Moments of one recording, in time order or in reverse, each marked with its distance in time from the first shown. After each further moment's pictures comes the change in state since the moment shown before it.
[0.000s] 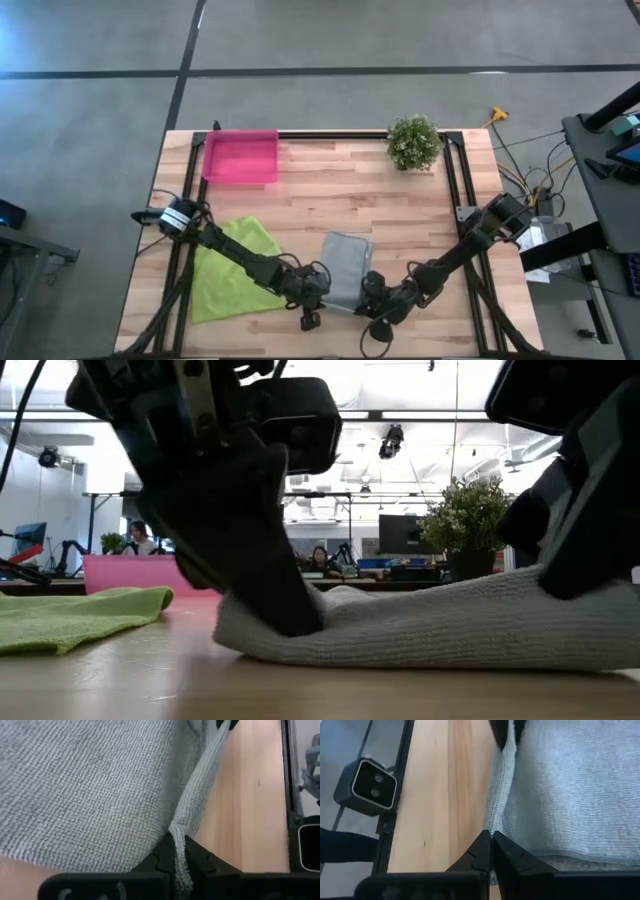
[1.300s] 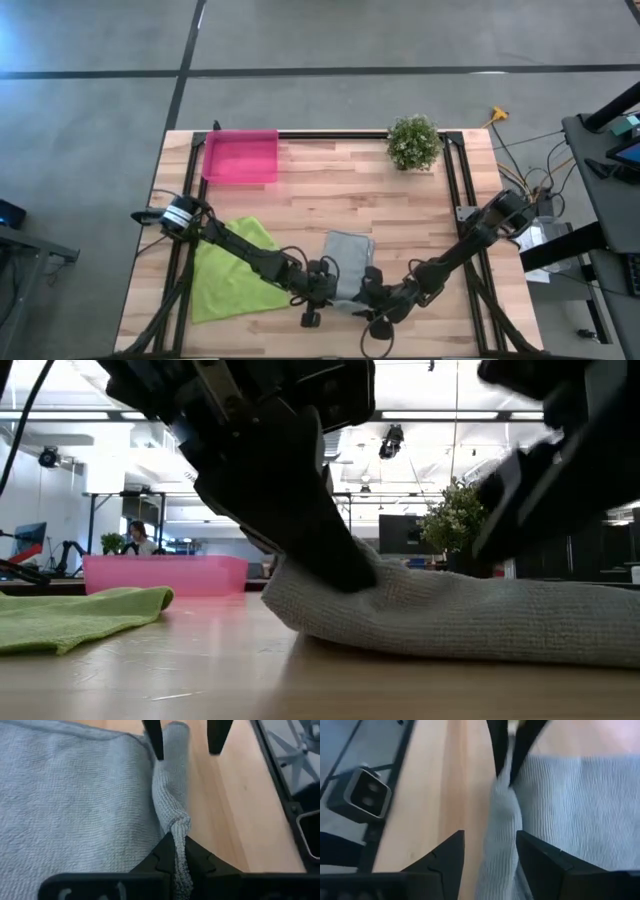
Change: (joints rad) left arm 0.050 0.002 0.064 -0.004 0.029 0.354; right arm -0.014 -0.034 0.017 -0.041 0.082 -0.130
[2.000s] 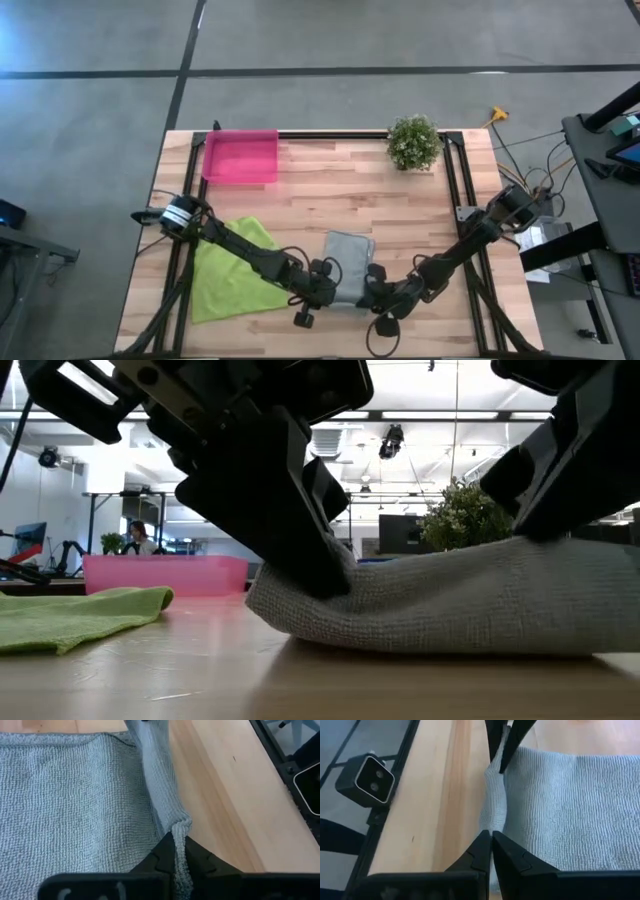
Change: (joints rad) left arm 0.001 -0.004 0.026 -0.088 0.056 0.214; right arm 0.000 -0.067 -0.045 -0.026 -0.030 -0.063
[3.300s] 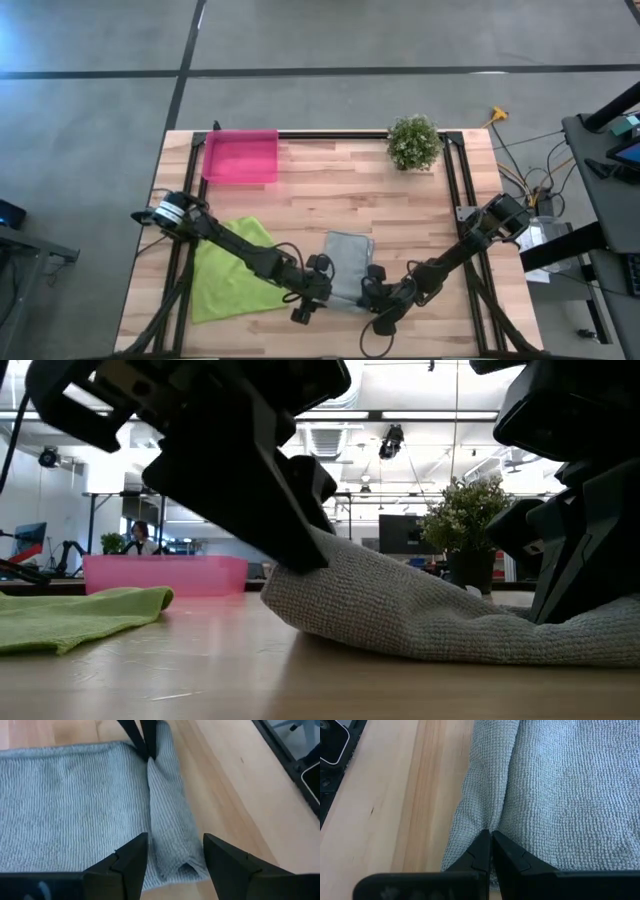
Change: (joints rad) left arm 0.004 -0.056 -0.083 0.070 -0.067 0.047; right arm 0.000 0.111 0.000 -0.003 0.001 0.010
